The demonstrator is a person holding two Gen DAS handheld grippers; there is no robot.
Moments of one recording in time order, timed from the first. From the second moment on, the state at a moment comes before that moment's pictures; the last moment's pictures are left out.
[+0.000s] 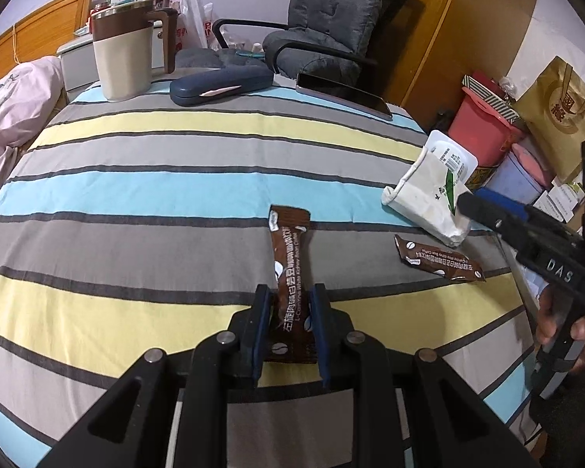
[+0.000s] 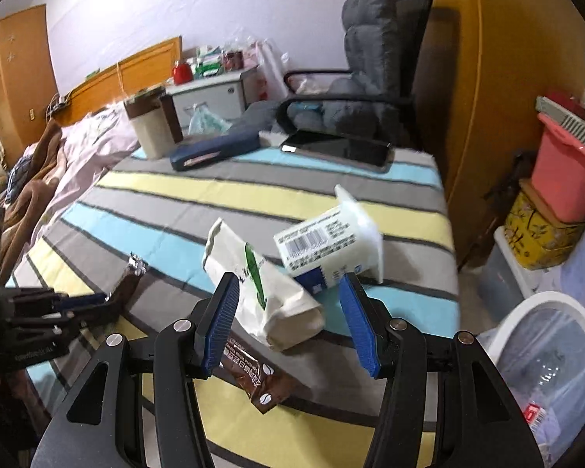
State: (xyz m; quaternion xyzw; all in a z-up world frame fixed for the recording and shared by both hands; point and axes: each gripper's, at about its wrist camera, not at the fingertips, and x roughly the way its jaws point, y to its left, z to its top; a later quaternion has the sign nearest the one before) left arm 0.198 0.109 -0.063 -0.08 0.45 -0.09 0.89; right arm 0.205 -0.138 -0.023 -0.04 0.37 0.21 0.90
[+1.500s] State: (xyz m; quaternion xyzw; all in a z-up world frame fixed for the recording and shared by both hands) left arm 0.202 0.106 -0.057 -0.06 0.44 -0.09 0.89; right arm 0.187 -0.117 -0.023 -0.05 0.37 0.22 0.90
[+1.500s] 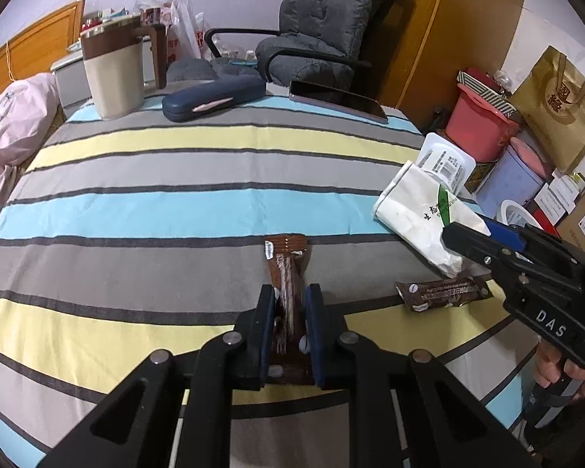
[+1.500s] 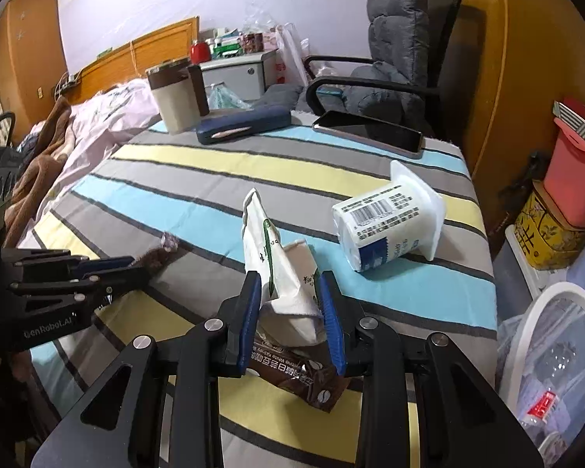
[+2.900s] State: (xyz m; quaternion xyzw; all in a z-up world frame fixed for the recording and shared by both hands) left arm 0.182 0.076 -0.028 -0.03 0.40 -0.10 0.91; right arm 0.156 -0.128 -0.010 -0.05 0.34 0.20 0.92
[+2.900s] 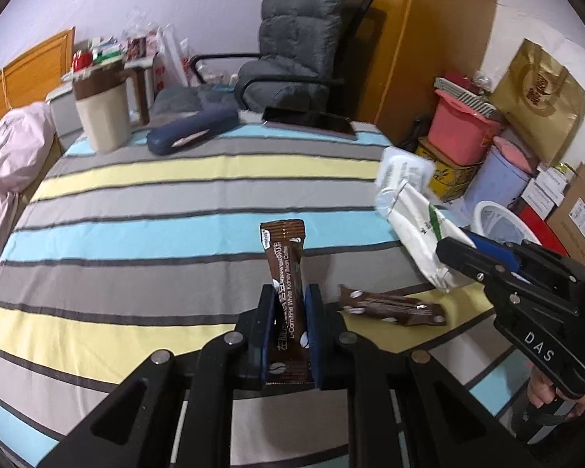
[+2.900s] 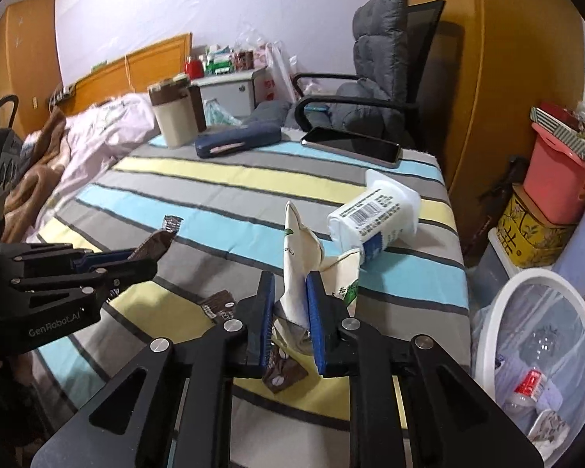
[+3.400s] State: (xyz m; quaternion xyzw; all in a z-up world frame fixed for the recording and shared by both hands) left arm 0.162 0.007 0.005 0.00 0.36 -0.16 0.92; right arm 0.129 -0.180 0.013 0.00 0.30 0.16 0.94
